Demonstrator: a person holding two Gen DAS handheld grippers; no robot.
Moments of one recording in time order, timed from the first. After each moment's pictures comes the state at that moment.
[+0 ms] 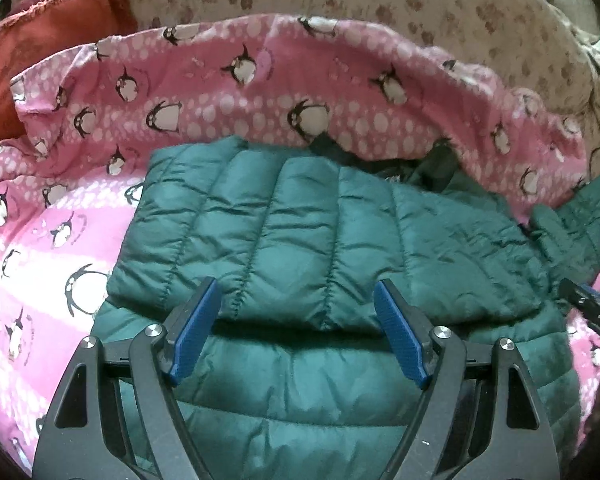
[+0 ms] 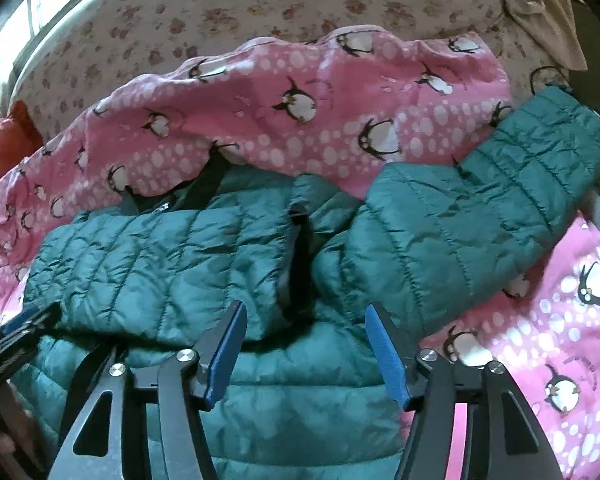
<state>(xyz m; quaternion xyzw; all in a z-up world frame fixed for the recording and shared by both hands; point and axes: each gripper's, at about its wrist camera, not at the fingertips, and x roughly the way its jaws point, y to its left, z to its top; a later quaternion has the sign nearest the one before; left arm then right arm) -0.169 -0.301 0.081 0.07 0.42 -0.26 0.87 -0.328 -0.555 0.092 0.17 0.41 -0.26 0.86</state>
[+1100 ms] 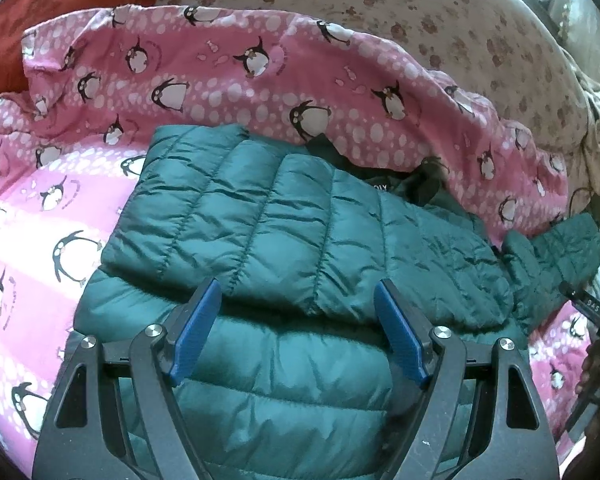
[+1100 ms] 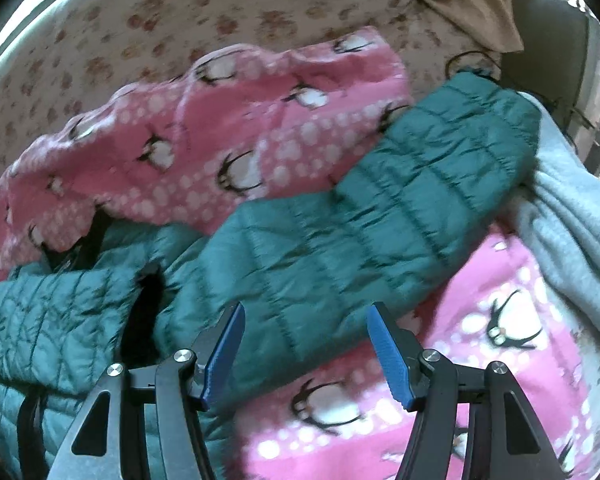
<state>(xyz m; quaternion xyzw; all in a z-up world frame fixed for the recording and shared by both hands) -0.166 -0.283 0.086 -0.01 0.45 -0.27 0.85 -0.375 -0.660 0.109 0.18 0.39 -0.37 0.83</state>
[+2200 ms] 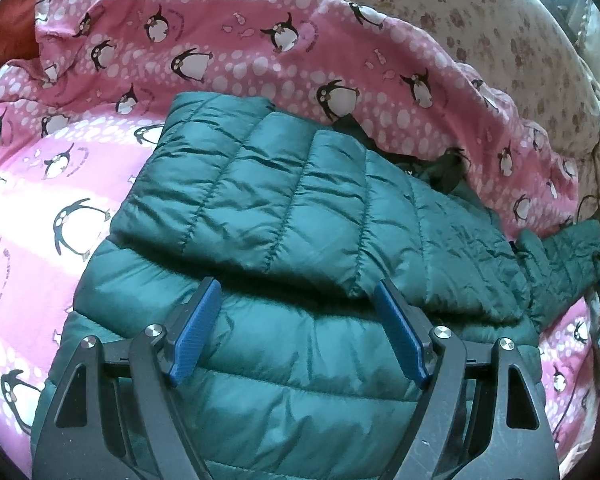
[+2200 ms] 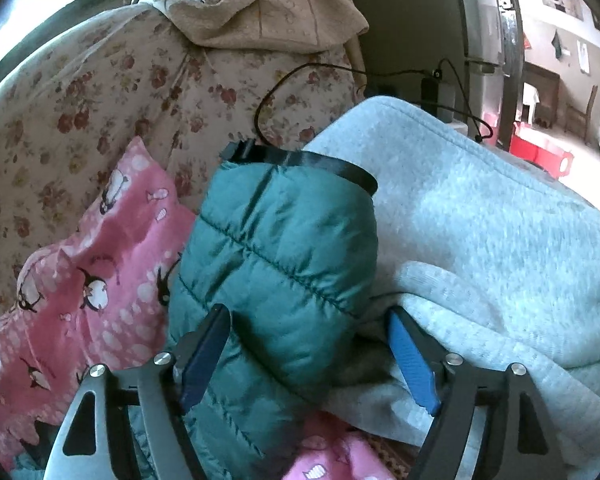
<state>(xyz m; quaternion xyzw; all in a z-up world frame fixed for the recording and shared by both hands) -0.160 -0.266 0.066 -0.02 0.47 -0.25 0.84 -0.439 -0.856 0.139 0.27 0.26 -0.50 0.78</state>
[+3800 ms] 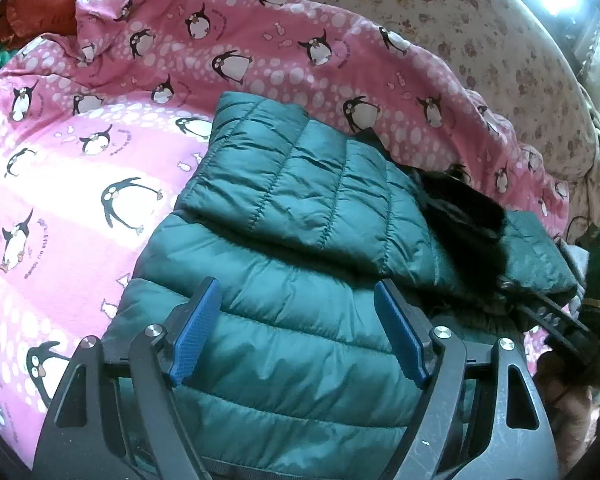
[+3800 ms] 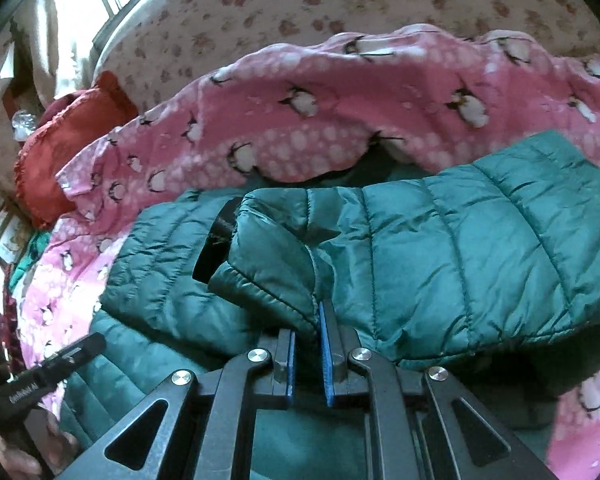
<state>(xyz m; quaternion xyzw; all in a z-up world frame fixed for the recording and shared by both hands) -0.169 -0.219 0.077 -0.06 0.48 -0.25 0.84 -0.249 -0.489 0.076 0.19 0.40 -0.06 0.90</state>
